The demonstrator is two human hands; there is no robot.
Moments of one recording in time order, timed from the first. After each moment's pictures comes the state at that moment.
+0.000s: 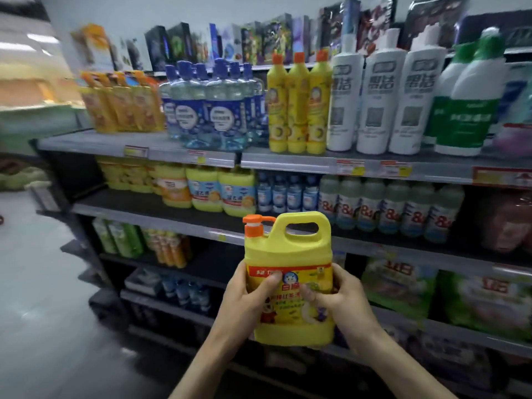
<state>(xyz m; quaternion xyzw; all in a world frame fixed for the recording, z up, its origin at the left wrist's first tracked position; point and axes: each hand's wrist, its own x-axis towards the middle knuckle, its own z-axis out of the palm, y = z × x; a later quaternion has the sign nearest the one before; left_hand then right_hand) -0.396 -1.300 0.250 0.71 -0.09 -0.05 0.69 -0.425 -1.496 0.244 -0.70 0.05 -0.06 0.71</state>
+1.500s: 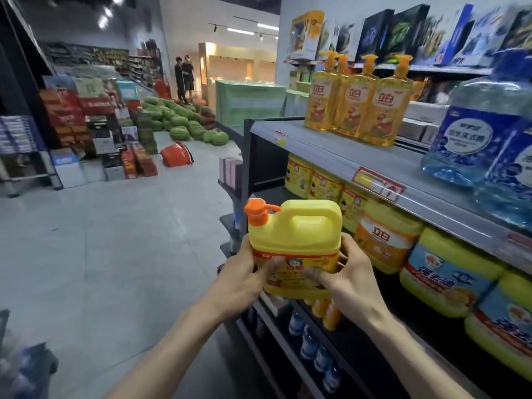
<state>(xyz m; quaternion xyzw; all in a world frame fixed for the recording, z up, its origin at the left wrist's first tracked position) -0.116 -0.852 0.240 0.82 0.05 0.17 0.55 -0.020 -1.063 0.257 -0.75 -0.31 0.02 0.58</state>
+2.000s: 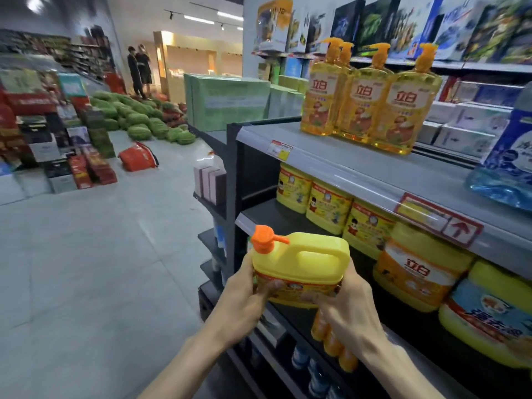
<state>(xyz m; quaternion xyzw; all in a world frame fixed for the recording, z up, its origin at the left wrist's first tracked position) 0.006 -0.748 0.195 0.79 0.00 0.16 0.59 0.076 -0.966 0.208 -0.84 -0.26 -0.07 0.48</state>
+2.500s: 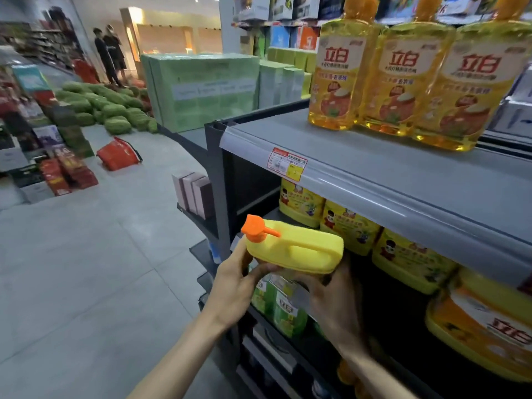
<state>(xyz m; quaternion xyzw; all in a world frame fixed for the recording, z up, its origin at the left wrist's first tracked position) 0.185 -0.650 0.183 0.79 -0.03 0.18 0.59 0.229 -0.847 0.162 -0.84 -0.09 -0.12 0.52</state>
